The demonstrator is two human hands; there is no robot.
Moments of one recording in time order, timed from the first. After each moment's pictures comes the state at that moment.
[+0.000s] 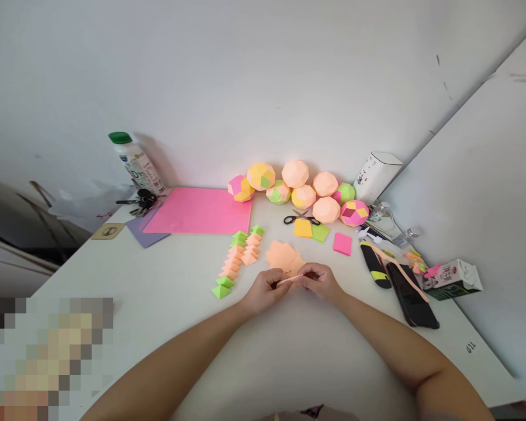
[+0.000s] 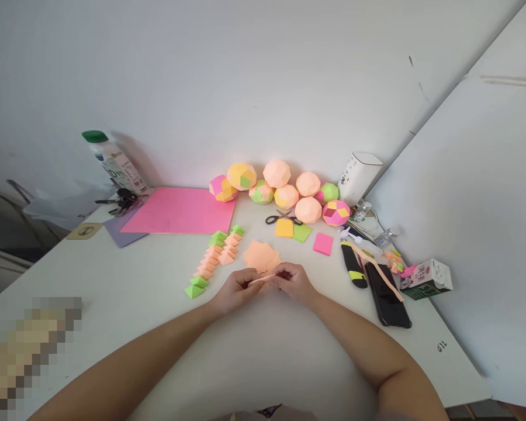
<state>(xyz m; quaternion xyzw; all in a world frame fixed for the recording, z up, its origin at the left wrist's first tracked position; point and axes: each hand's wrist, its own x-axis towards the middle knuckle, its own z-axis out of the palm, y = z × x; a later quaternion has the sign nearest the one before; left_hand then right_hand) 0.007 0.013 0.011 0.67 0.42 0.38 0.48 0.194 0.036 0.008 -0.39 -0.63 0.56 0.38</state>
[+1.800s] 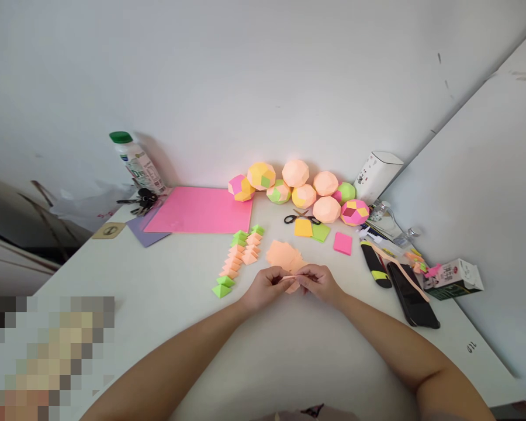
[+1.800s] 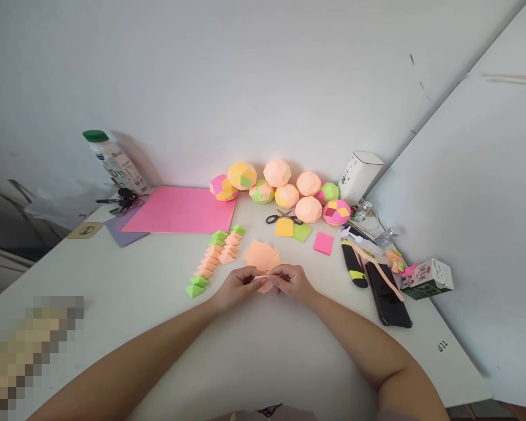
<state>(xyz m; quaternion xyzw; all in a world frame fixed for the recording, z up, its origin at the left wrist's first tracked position) 0.008 0.016 0.008 0.60 0.44 0.39 0.54 0.193 0.034 0.008 -0.38 -0.67 0.53 0.36</state>
